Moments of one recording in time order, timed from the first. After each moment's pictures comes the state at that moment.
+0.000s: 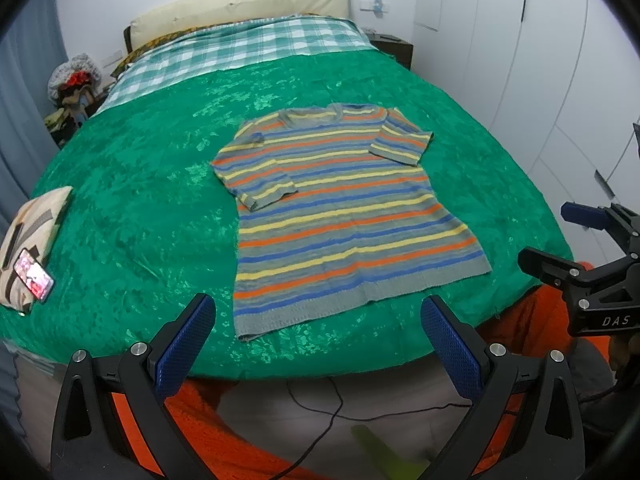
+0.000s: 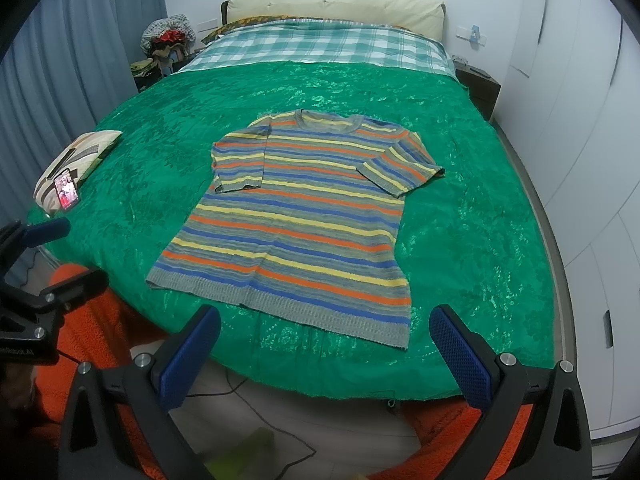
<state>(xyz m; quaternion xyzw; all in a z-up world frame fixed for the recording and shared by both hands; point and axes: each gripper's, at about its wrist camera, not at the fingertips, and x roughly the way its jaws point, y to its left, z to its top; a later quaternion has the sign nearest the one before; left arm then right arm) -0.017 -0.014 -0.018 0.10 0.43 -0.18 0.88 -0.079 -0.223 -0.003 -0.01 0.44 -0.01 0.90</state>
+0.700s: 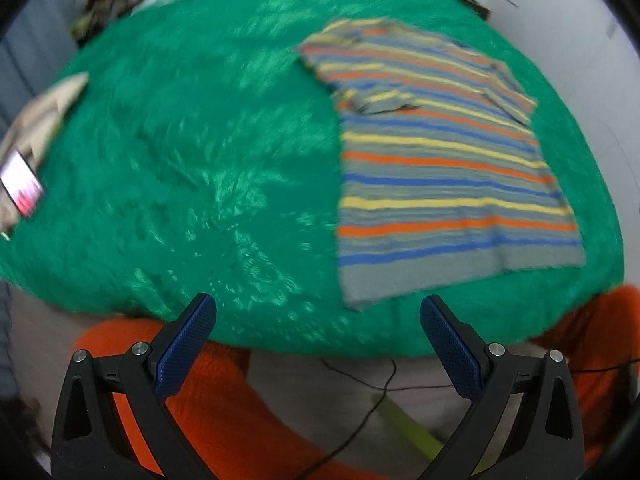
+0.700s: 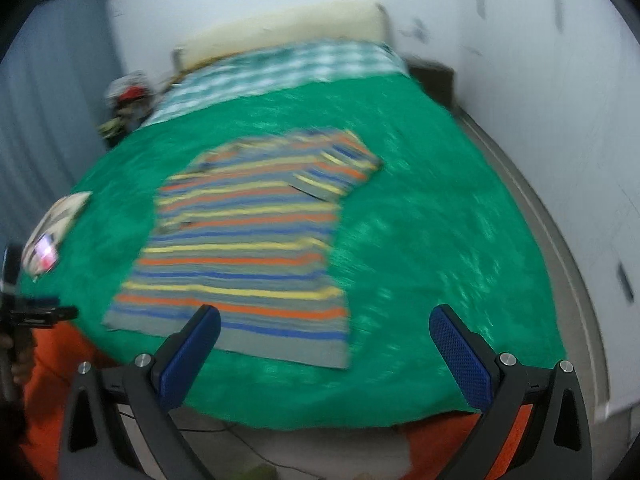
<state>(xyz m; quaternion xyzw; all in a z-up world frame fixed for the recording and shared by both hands) 0.080 0.092 -0.139 0.03 0.56 -0.10 0.82 -0.079 -0.342 -0.059 0.10 0.39 -0.06 0.91</state>
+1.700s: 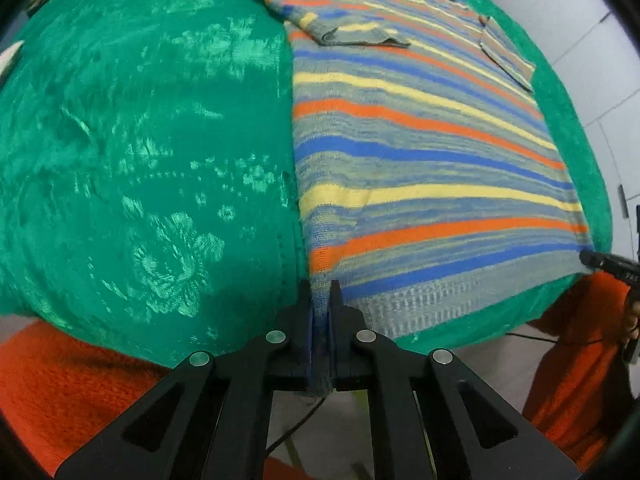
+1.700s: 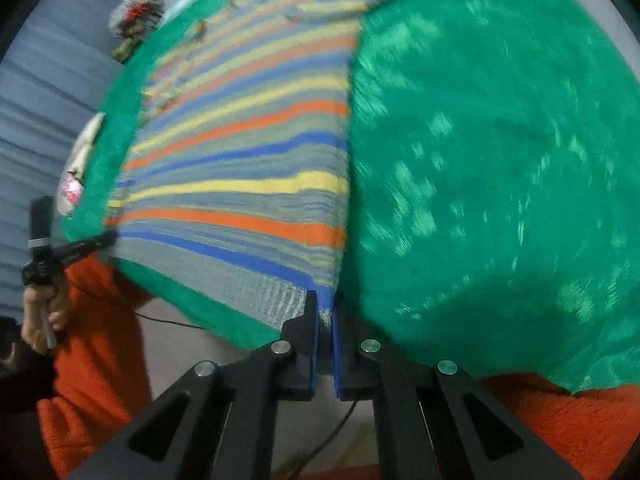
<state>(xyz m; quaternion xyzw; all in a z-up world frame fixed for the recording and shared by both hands) 0.081 0.066 -0.199 0.02 0.62 -0.17 0.77 -0.013 -0.364 -0.195 0.17 0.61 0.08 0.77</state>
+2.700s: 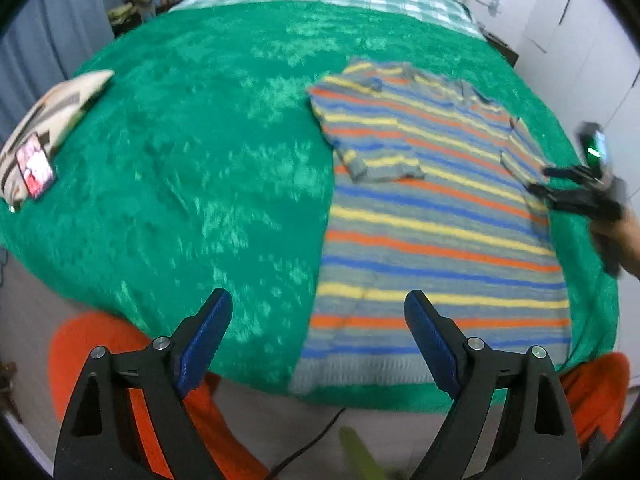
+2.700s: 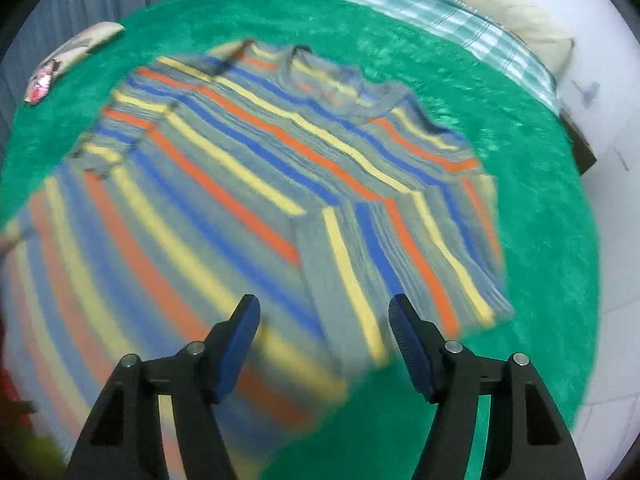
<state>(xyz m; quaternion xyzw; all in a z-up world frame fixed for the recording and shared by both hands) 0.061 0.049 -0.112 -0.01 0.52 -0.04 0.85 0.245 -0.292 -0.170 -0.19 0.49 0.13 0.84</state>
